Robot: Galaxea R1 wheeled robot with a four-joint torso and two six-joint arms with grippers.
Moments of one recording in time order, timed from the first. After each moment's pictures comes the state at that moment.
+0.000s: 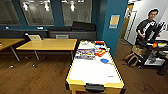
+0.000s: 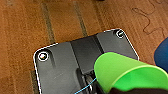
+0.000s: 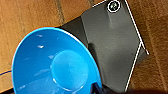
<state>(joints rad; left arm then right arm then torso) 1.42 2.61 -1.60 1.79 0.75 -1.51 -1.44 2.74 -2.29 0.26 0.04 -0.04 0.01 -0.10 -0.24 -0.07</state>
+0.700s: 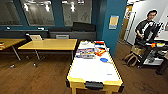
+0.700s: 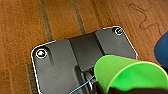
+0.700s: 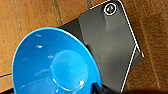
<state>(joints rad) 1.44 2.61 -1.67 1.80 0.66 -1.52 -1.44 2.75 -2.32 0.25 0.04 -0.04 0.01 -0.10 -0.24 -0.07</state>
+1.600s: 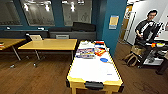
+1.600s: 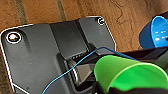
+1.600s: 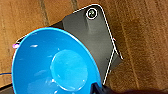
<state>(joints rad) 1.45 2.63 -1.96 1.81 0.15 -1.58 -1.44 2.74 -2.42 0.25 0.04 -0.04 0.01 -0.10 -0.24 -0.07</state>
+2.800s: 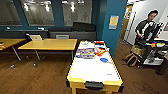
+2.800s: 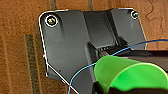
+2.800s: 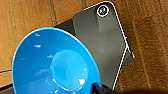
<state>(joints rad) 1.43 2.78 -2.47 1.65 -0.05 -1.59 -1.45 2.74 -2.34 0.23 0.05 -0.04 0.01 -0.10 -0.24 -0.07</state>
